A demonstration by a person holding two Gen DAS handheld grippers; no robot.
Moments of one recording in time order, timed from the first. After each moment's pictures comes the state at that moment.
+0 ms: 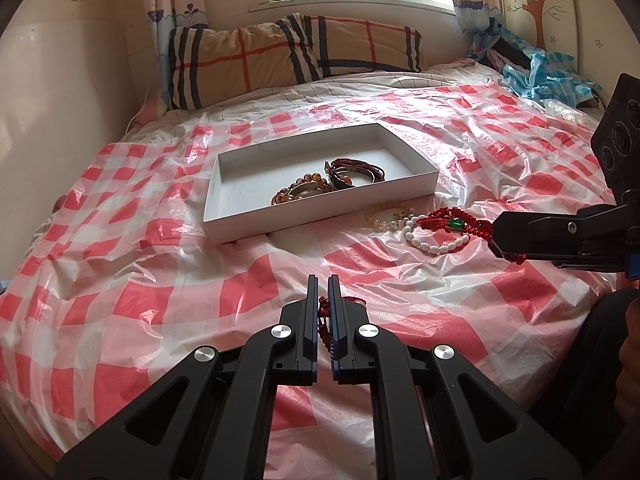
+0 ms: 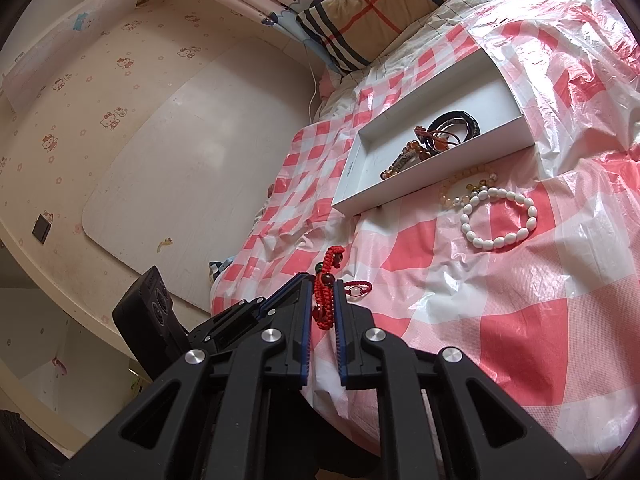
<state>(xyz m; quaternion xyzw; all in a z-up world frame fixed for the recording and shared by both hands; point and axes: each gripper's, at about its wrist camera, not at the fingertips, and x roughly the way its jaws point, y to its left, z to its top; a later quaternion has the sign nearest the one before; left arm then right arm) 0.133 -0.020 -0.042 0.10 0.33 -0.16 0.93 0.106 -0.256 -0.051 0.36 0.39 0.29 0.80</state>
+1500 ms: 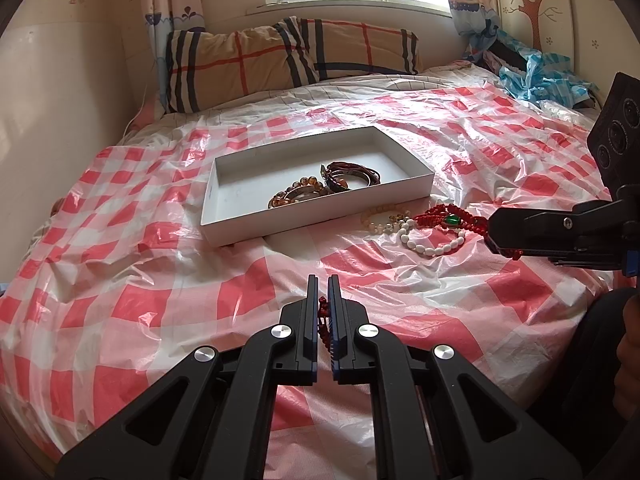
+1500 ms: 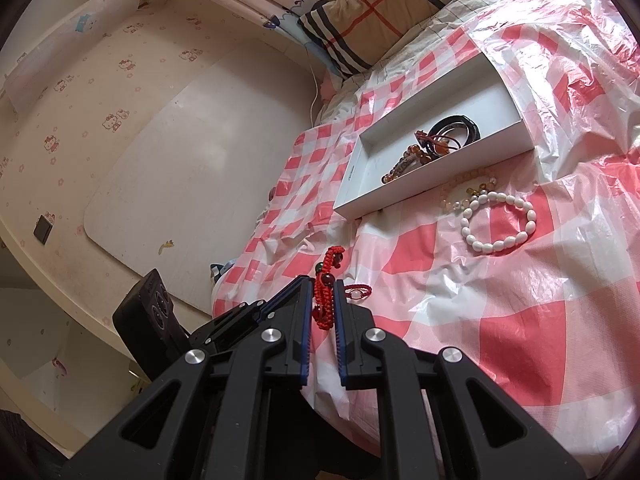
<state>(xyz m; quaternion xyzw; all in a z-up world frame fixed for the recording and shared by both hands) 0.132 -0.019 -0.042 0.11 0.33 -0.16 0.92 0.105 -0.255 -0.051 0.36 0.38 0.29 0.80</state>
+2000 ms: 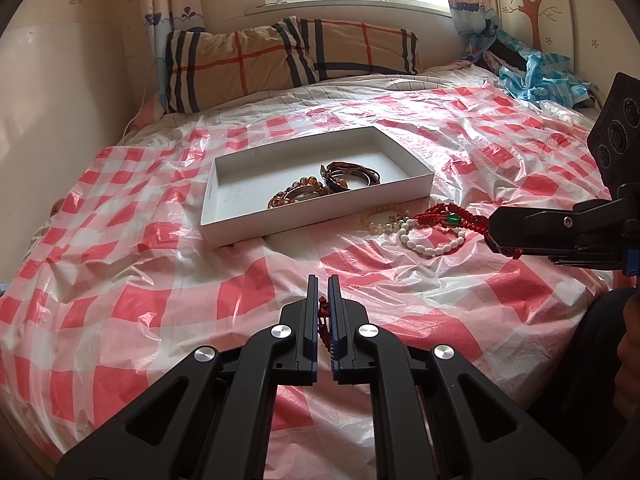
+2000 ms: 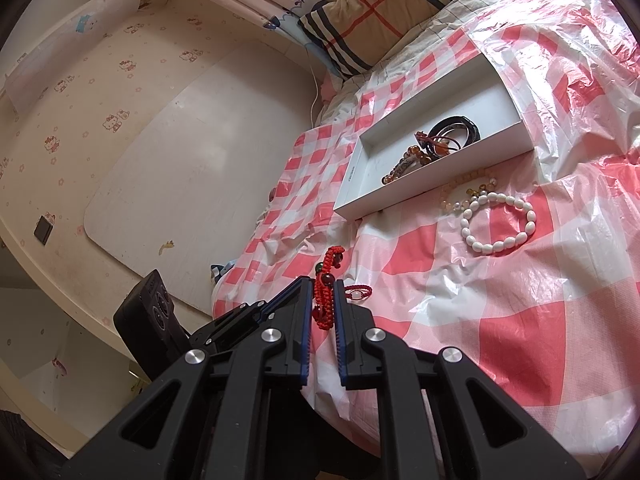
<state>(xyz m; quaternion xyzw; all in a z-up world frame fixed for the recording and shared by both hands) 0.132 -0.020 -0.042 0.11 0.33 -0.16 0.93 0.105 -0.256 -0.051 0.36 0.38 0.29 0.80</state>
